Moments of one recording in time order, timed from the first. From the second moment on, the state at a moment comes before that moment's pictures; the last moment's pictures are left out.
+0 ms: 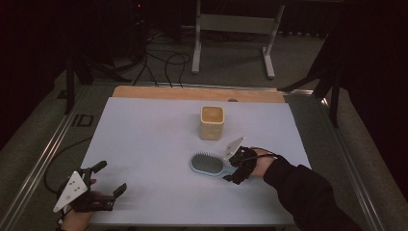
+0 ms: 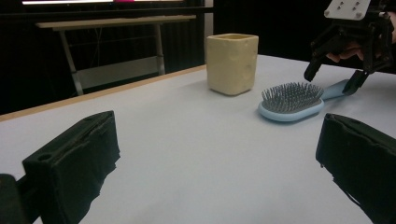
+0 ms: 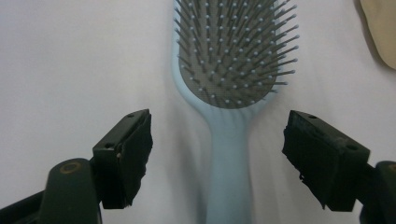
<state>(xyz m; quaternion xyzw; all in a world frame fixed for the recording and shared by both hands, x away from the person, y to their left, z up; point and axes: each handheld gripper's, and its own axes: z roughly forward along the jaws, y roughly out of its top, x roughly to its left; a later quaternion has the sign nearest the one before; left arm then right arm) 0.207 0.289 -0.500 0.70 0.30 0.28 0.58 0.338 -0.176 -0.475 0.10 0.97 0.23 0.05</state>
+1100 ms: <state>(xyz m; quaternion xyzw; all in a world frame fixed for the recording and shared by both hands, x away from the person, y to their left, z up) 0.206 0.291 -0.500 0.70 0.30 0.27 0.59 0.346 -0.153 -0.486 0.09 0.99 0.11 0.05</state>
